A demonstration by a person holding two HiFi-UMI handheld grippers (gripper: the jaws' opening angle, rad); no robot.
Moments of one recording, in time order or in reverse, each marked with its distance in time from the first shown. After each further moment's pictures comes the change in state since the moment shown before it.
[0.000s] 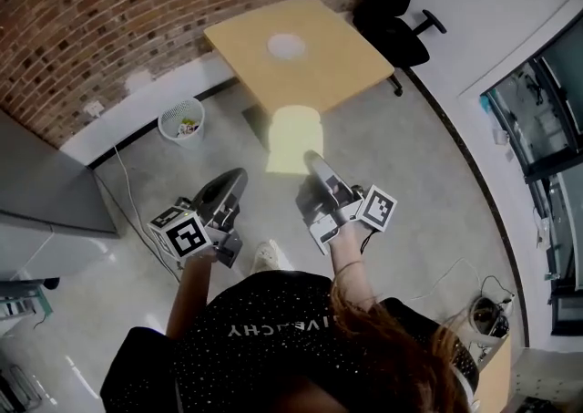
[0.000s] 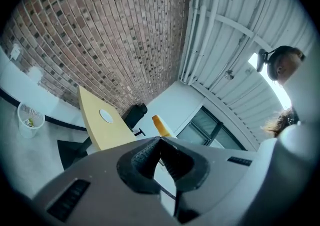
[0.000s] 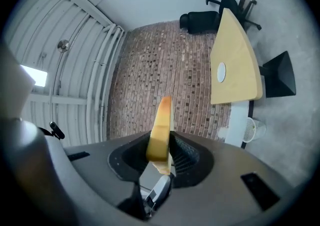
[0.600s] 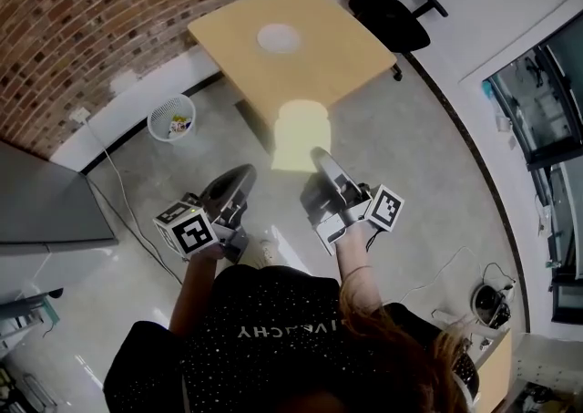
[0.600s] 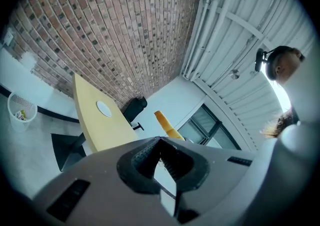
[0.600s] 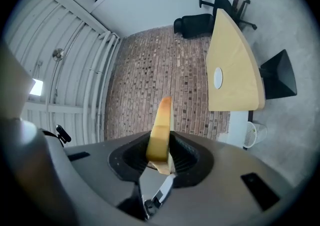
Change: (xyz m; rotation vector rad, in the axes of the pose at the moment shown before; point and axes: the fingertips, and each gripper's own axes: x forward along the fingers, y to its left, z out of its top) left arm 0.071 0.052 0.002 -0.055 0.071 -0.036; right arm 0.026 -0.043 0.054 0.040 -0.061 -0.007
